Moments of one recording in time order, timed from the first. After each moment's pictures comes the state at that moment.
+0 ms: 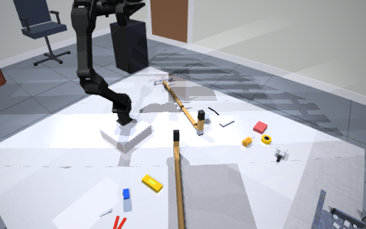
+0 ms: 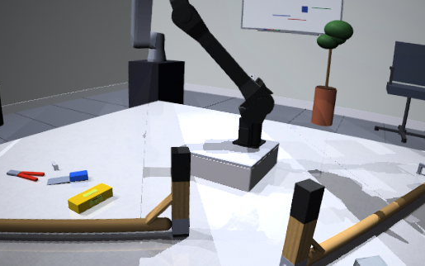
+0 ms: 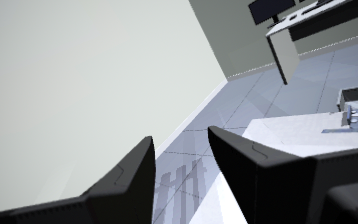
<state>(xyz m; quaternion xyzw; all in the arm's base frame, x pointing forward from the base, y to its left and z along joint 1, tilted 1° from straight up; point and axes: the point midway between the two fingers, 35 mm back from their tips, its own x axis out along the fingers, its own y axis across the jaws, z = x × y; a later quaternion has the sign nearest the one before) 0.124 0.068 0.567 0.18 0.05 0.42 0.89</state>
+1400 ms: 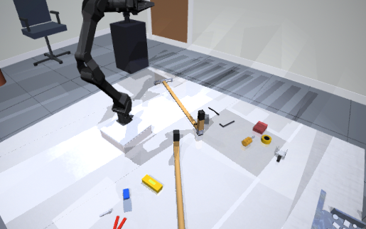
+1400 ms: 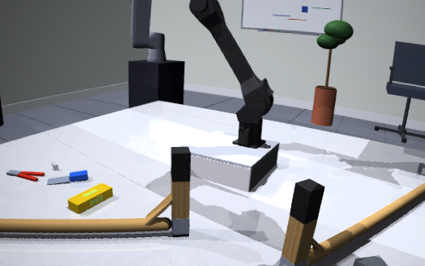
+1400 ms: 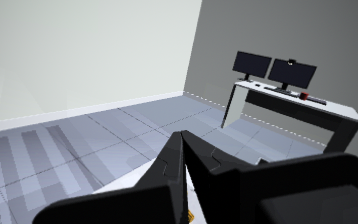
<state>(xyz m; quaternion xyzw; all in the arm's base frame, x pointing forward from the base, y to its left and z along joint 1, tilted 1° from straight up) 0.097 0.140 0.547 -0.15 -0.04 0.39 0.91</state>
